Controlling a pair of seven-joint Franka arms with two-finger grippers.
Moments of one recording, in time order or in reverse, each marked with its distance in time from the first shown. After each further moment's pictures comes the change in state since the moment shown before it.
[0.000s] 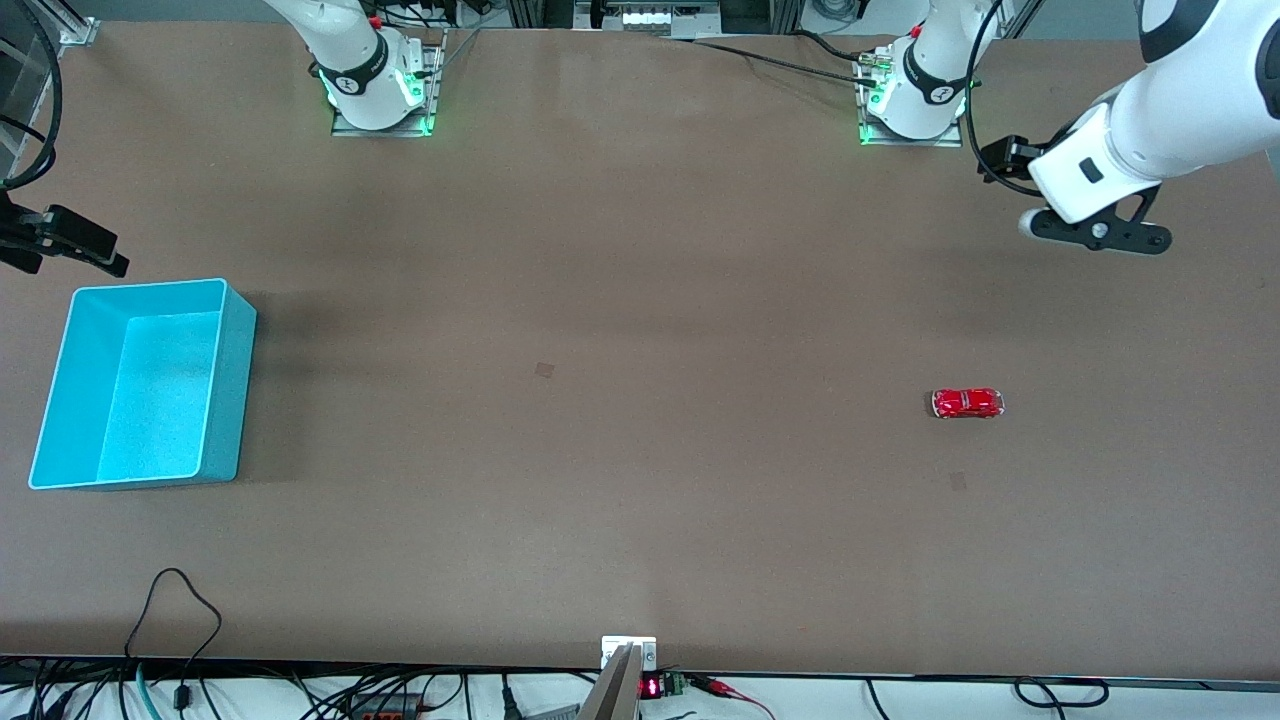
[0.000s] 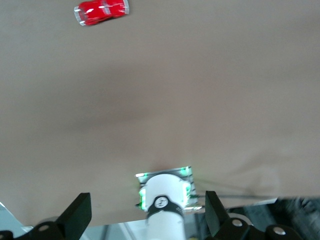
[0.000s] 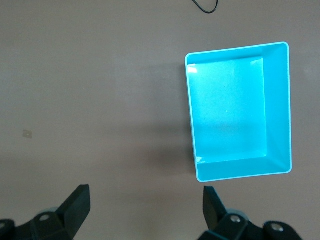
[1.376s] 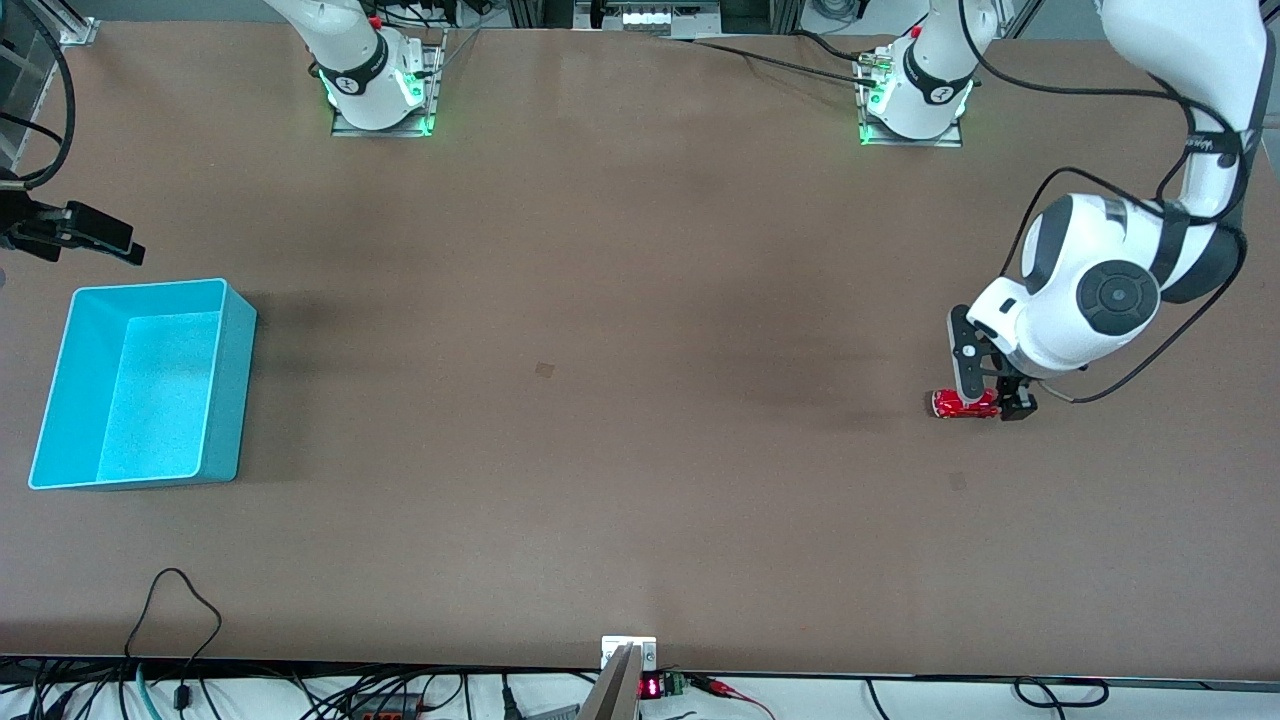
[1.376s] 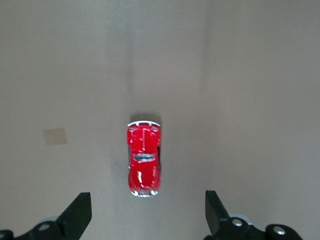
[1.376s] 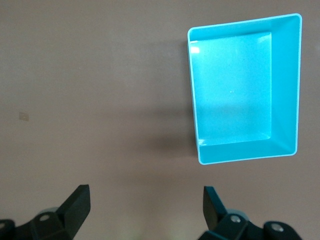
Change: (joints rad) left arm 0.111 0.349 0.004 -0.305 0.210 0.980 1.200; right arm 0.000 0.007 -0.001 -0.010 0.000 -0.062 0.003
